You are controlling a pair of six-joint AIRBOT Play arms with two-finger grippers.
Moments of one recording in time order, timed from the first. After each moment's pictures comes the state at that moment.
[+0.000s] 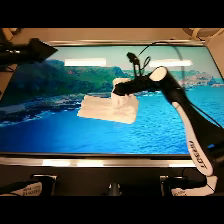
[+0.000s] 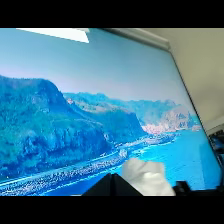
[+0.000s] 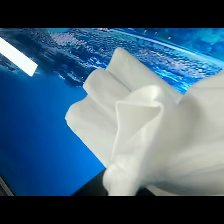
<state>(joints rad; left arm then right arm) 0.06 -1.35 1.67 0.66 -1.09 -1.34 0.32 -1.61 1.51 -0.74 0.99 1.17</state>
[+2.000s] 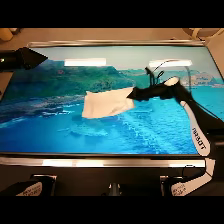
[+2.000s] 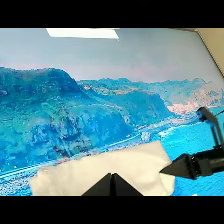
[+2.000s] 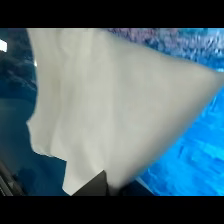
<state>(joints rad) 0.08 -1.20 1.58 0.80 -1.16 -1.30 0.05 -1.73 1.42 -0.55 1.12 1.05</state>
